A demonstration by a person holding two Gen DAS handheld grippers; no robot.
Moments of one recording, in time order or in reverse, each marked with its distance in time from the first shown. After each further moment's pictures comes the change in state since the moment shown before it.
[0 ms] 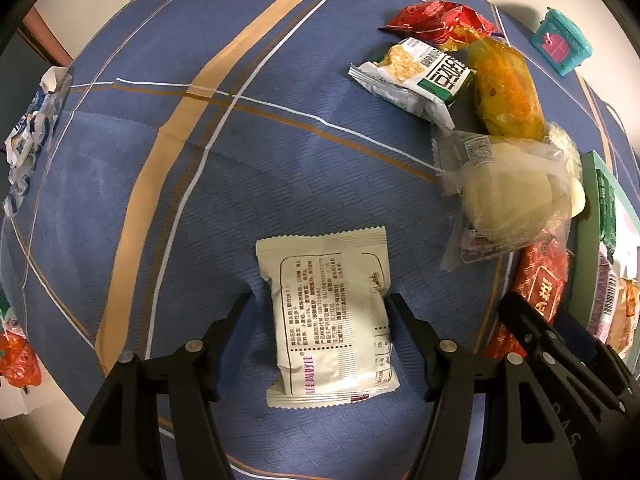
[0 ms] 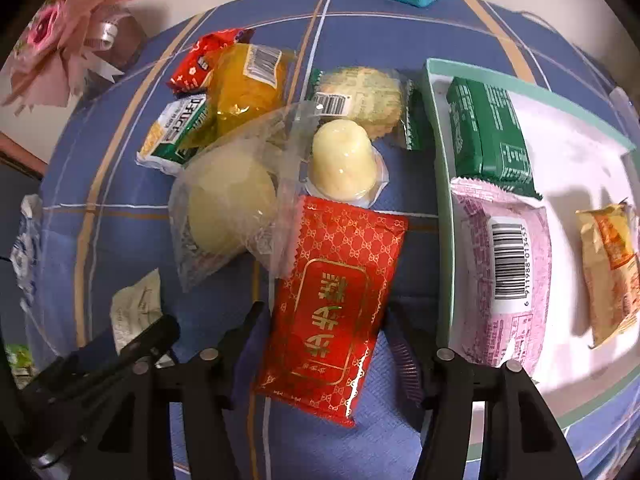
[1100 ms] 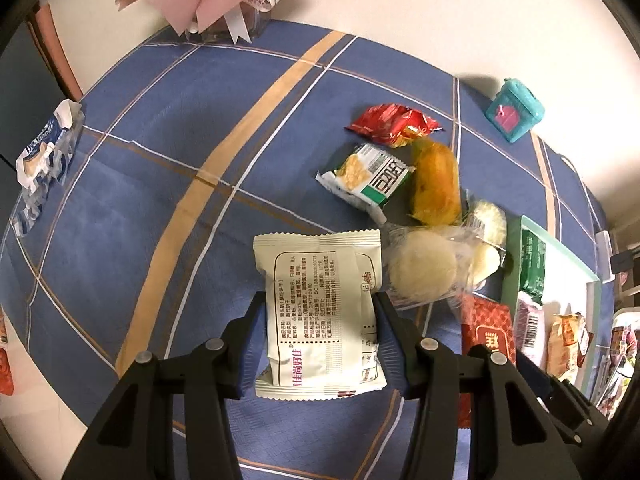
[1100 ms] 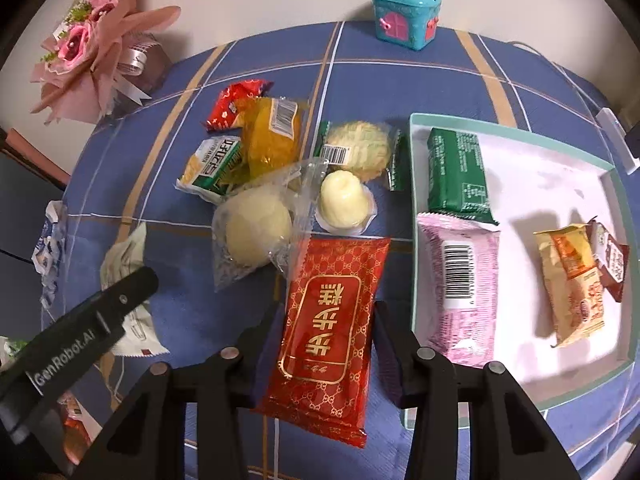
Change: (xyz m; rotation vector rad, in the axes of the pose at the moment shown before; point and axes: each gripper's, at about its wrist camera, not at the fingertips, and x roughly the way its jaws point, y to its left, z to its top) left arm -0.078 0.016 0.004 -0.039 -0.192 -0.114; right arm -0.057 0.002 -0.015 -0.011 -0.075 0.066
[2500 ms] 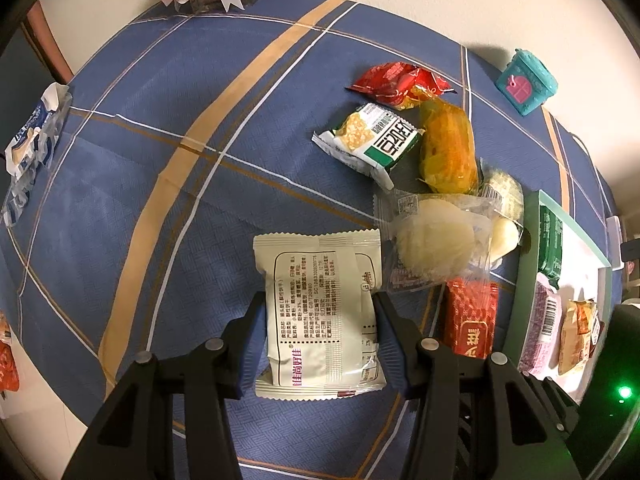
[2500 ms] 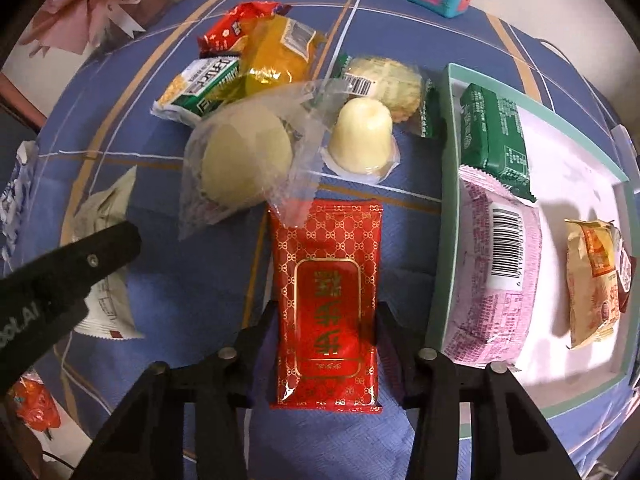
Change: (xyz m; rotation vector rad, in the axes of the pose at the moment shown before) left arm 0.030 -0.004 0.009 0.007 0.098 0.013; right arm 0.049 0.030 -0.014 -0.100 0.114 -0.104
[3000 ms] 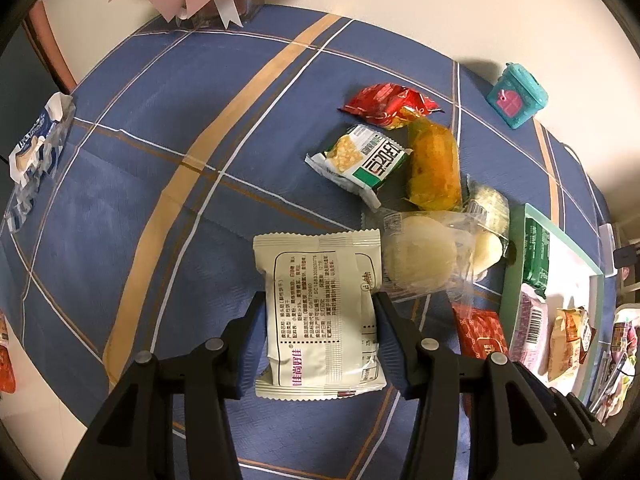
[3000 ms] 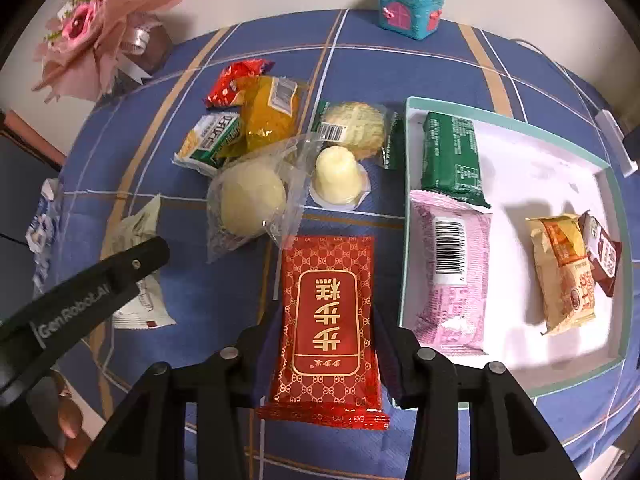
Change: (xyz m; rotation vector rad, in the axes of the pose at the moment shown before) left arm -0.014 -0.008 0.006 -0.001 -0.045 -0.012; right arm -0.053 -0.035 0.003 0.077 -0.064 0.084
